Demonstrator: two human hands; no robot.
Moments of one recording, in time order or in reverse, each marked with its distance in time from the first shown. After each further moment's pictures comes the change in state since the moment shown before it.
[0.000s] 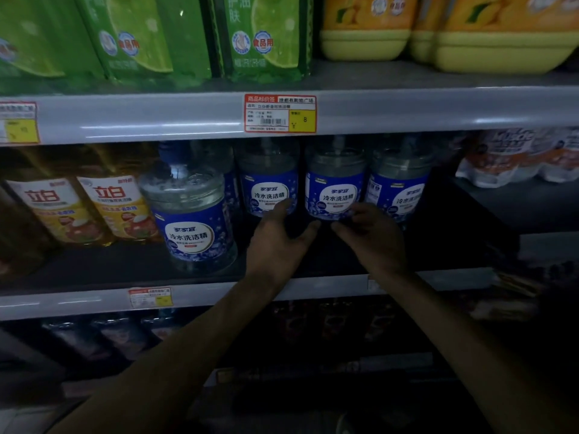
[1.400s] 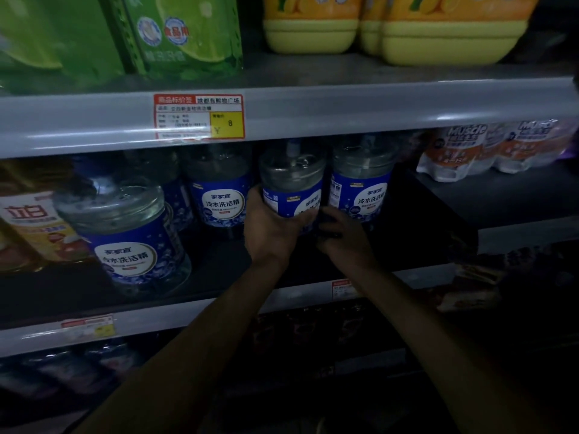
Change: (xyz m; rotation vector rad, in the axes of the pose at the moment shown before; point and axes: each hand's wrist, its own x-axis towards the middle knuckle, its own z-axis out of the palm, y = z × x) left_hand 0.047 0.033 0.071 -0.335 0.223 -0.093; right_hand 0.029 0.034 -0.017 0.164 -0.181 0.070
